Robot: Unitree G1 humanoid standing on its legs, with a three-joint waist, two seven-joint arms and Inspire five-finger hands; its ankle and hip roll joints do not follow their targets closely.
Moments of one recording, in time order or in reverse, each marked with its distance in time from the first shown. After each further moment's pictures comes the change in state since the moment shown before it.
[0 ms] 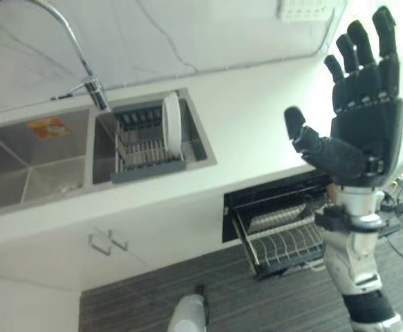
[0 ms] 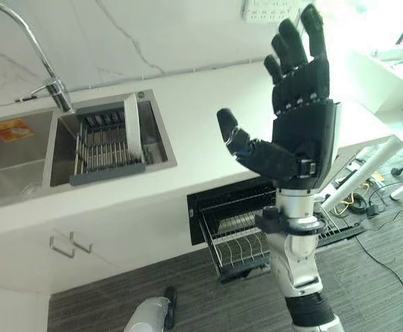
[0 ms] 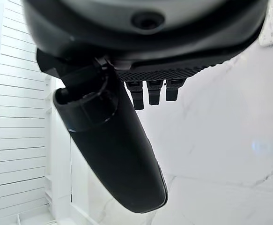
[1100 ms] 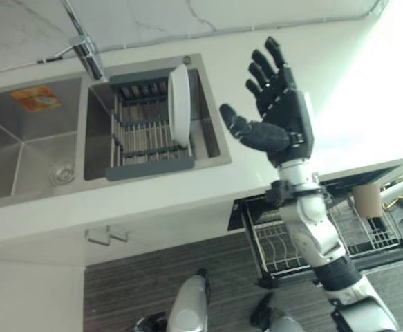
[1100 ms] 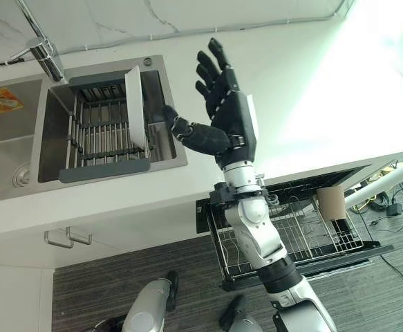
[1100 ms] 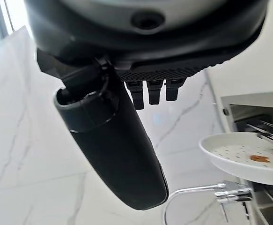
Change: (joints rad) left arm -0.086 0.023 -0.230 -0.143 0.132 -0.084 -0.047; right arm -0.253 0.080 0.167 0.203 0.048 0.339 -0.163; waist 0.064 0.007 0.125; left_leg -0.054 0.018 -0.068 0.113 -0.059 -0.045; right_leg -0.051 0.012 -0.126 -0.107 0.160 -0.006
